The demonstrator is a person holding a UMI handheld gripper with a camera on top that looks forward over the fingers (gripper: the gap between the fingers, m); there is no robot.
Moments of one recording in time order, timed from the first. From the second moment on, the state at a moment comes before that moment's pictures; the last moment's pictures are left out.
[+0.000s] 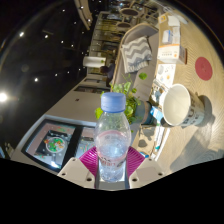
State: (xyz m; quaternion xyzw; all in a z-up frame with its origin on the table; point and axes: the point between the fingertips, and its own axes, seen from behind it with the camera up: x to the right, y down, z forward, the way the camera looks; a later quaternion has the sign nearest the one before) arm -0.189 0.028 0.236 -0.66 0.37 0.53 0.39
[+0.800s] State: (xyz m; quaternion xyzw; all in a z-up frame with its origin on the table) arm -0.143 0.051 0.287 -0.65 0.35 0.55 0.40
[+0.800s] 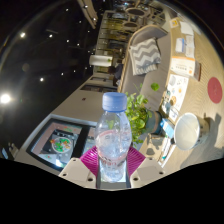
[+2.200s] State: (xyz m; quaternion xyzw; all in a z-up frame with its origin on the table) arm 0.107 0.049 0.058 -0.87 -0.03 0.02 0.50
